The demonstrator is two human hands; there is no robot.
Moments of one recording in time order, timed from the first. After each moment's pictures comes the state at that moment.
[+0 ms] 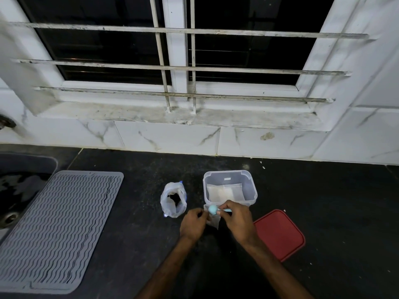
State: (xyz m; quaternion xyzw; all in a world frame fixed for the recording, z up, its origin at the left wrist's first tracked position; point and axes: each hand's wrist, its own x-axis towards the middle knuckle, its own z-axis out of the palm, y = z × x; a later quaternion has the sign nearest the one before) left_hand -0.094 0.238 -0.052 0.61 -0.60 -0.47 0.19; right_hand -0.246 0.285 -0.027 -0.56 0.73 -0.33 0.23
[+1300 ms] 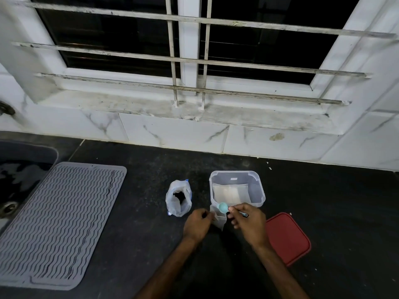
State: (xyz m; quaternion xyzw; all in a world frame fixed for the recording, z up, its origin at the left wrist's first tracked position) left_hand -0.088 0.232 -0.061 0.61 -0.58 -0.51 0.18; right_hand -0.243 0.287 -0.019 -0.38 0.72 -0.45 0.36
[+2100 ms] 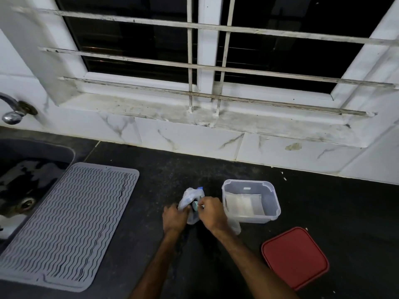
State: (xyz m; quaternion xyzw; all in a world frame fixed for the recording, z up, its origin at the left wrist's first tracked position) left_hand -0.009 0.175 -0.074 0.75 -0.48 -0.42 0.18; right_hand -0.135 0.188 -0.029 -0.57 0.76 -0.16 0.27
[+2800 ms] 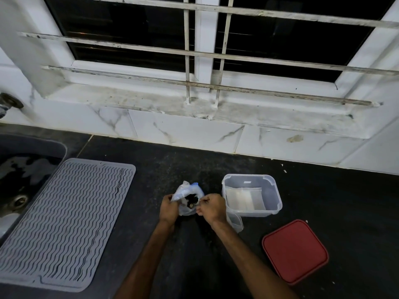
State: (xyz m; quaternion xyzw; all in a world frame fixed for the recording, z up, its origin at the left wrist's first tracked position) left_hand -0.005 0.160 -0.069 0.67 -0.32 -0.55 0.37; right_hand -0.134 0.181 -0.062 -0.38 0.76 -0.32 0.42
